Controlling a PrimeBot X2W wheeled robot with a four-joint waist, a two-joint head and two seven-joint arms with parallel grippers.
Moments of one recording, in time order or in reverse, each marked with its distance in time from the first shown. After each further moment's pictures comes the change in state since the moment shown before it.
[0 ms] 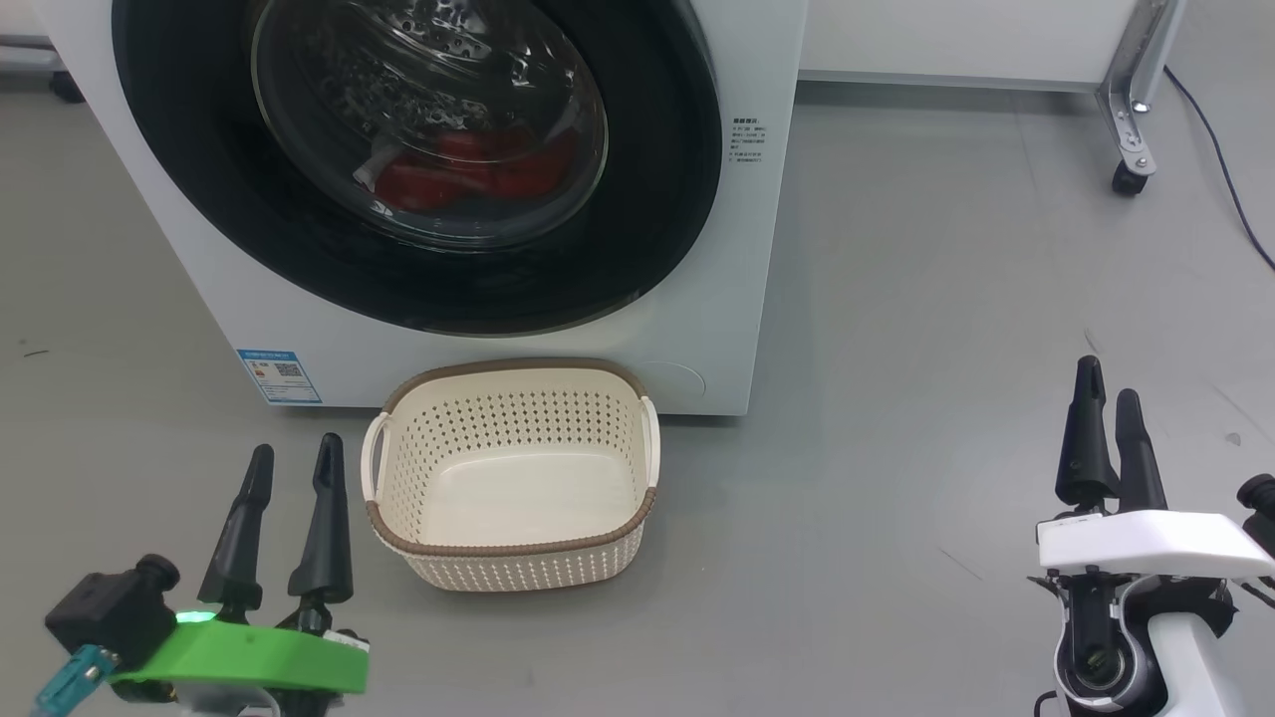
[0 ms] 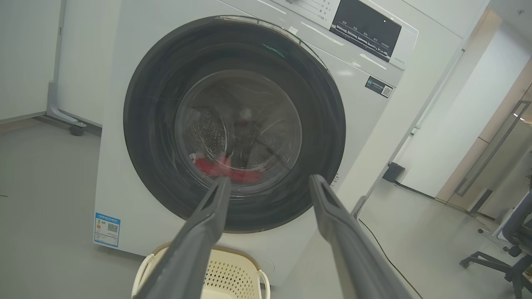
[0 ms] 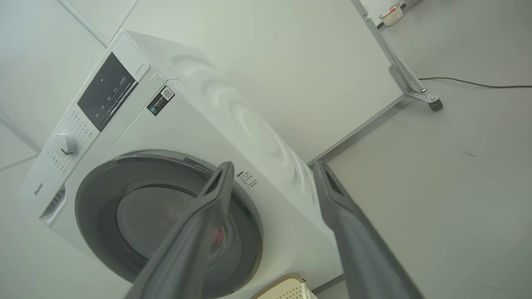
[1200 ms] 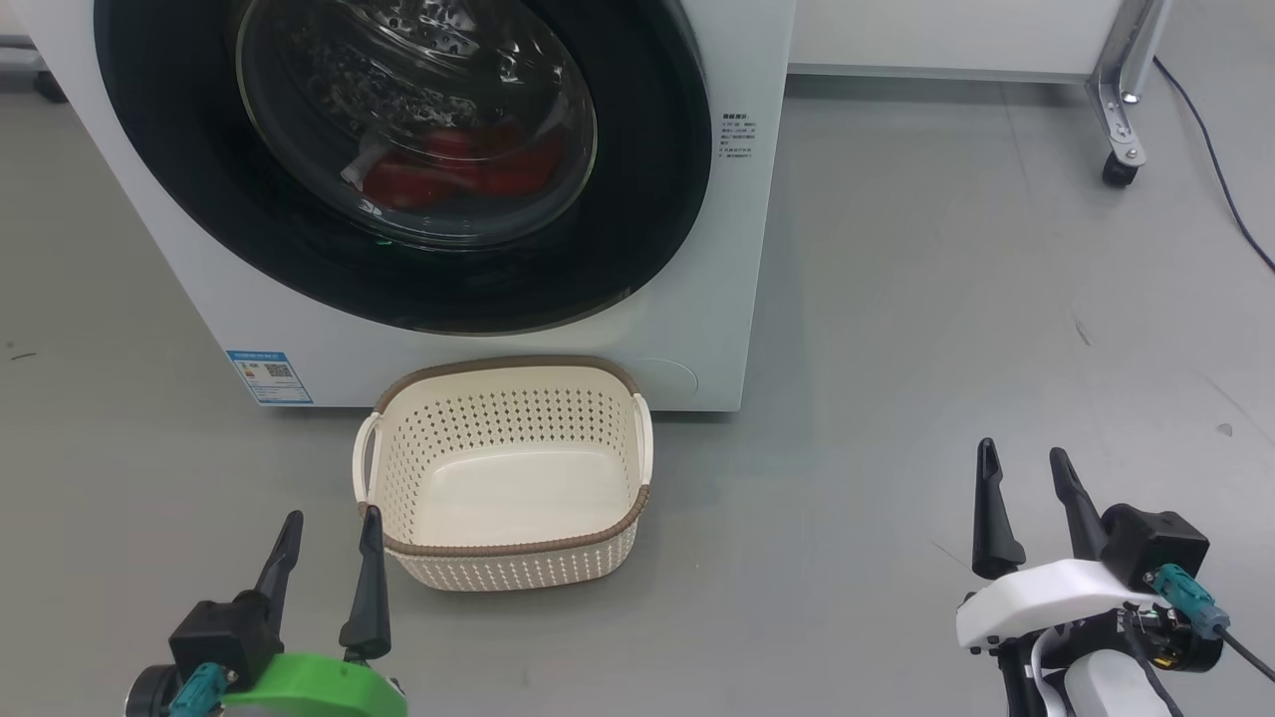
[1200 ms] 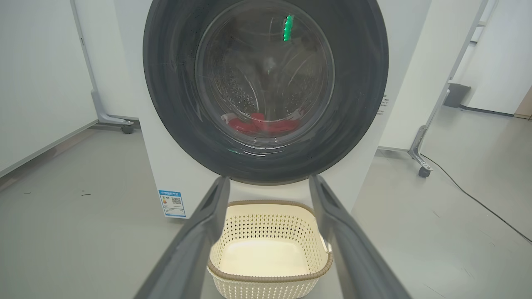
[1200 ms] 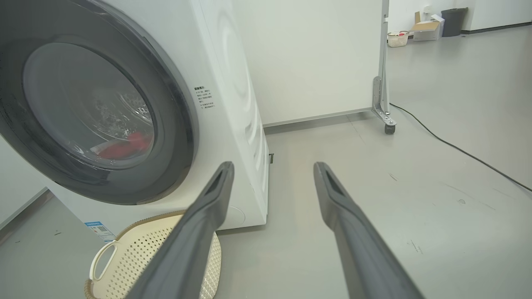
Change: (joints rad) left arm 0.005 -0.046 -0.020 0.189 0.339 0.091 -0.025; right arm -0.002 -0.044 0.131 0.212 -0.444 -0.084 -0.029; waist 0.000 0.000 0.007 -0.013
